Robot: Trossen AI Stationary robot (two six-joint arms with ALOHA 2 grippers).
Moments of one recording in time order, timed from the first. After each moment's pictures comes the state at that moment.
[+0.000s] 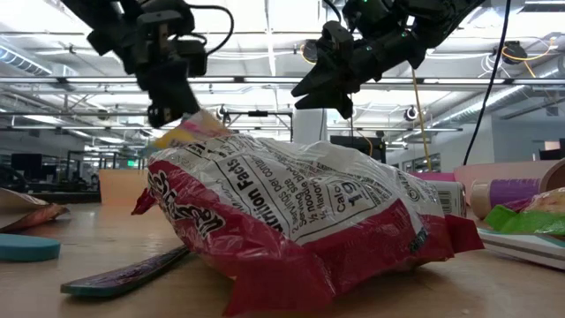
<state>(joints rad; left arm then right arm) 0.27 1.20 0.74 -0.31 0.42 -0.36 -0.29 1.49 0.93 0.13 -0.26 0.29</state>
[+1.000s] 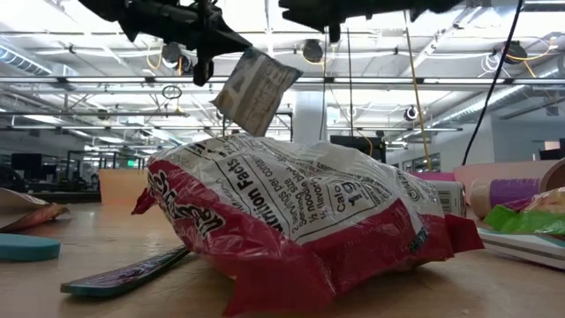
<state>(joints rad) 0.44 1.20 0.88 0.06 0.42 -0.55 -0.16 1.39 1.03 0.37 0.04 -0.04</state>
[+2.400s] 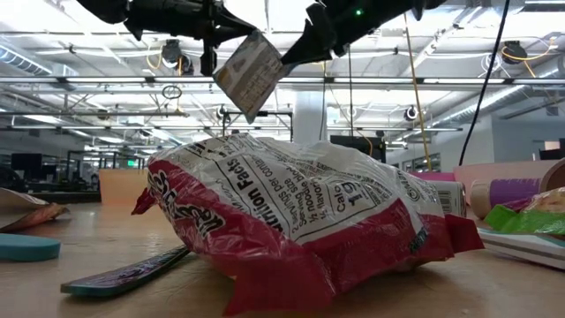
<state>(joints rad) 0.47 1.20 0.88 0.26 0.43 -0.70 -0.09 1.47 1.08 0.09 0.36 -0.22</state>
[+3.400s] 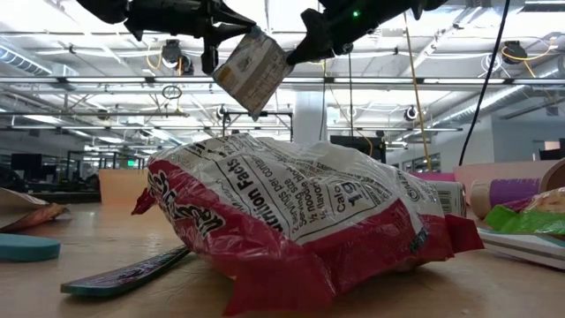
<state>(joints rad) 0.47 1.20 0.88 0.26 0.47 -0.66 -0.10 1.47 1.08 0.14 0.44 -0.22</state>
